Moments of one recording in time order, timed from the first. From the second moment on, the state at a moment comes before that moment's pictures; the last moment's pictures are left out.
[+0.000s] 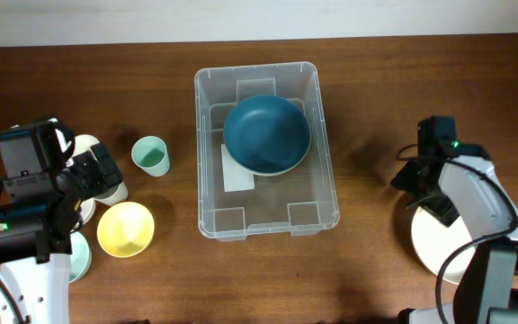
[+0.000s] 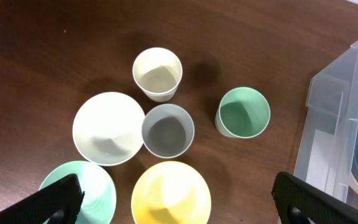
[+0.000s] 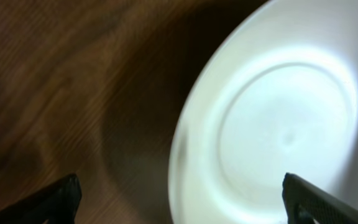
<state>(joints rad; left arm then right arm) 0.18 1.14 1.31 -1.06 -0.13 -0.20 -0.15 1.62 1.02 -0.88 0.26 0.70</state>
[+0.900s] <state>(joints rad) 0.18 1.14 1.31 -1.07 -0.13 -0.20 -0.15 1.62 0.78 -0.54 0.31 0.71</state>
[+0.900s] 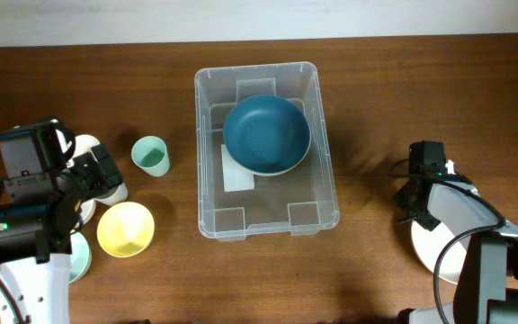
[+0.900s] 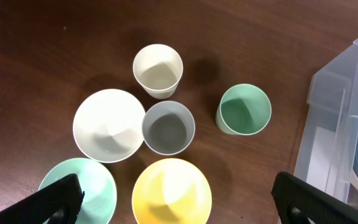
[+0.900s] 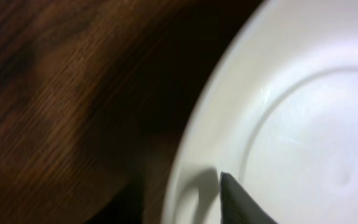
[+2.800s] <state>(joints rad) 0.18 1.14 1.31 -1.07 -0.13 -0.20 0.64 1.89 1.57 -0.67 0.06 -0.52</state>
